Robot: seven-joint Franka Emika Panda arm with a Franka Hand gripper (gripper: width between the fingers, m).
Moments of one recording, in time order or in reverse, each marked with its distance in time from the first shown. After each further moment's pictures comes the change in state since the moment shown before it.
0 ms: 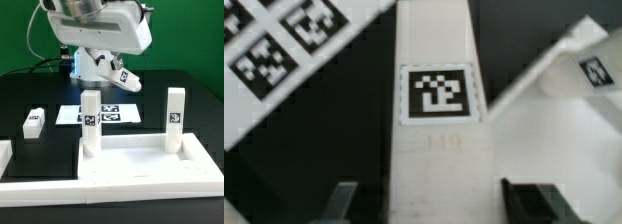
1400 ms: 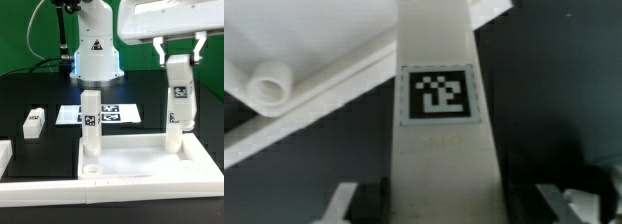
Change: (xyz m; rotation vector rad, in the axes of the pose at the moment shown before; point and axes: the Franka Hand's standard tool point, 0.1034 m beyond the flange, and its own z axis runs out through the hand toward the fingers) arm -0.011 -0.159 -0.023 0.153 0.713 -0.324
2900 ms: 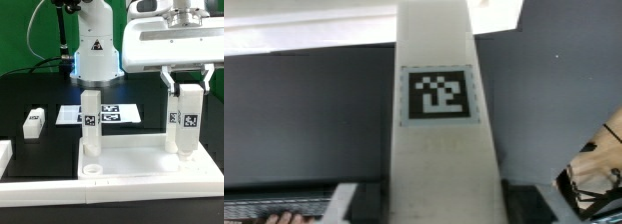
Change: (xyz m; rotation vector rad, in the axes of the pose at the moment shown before) arm -0.009 0.002 0.050 0.085 0.149 -0.415
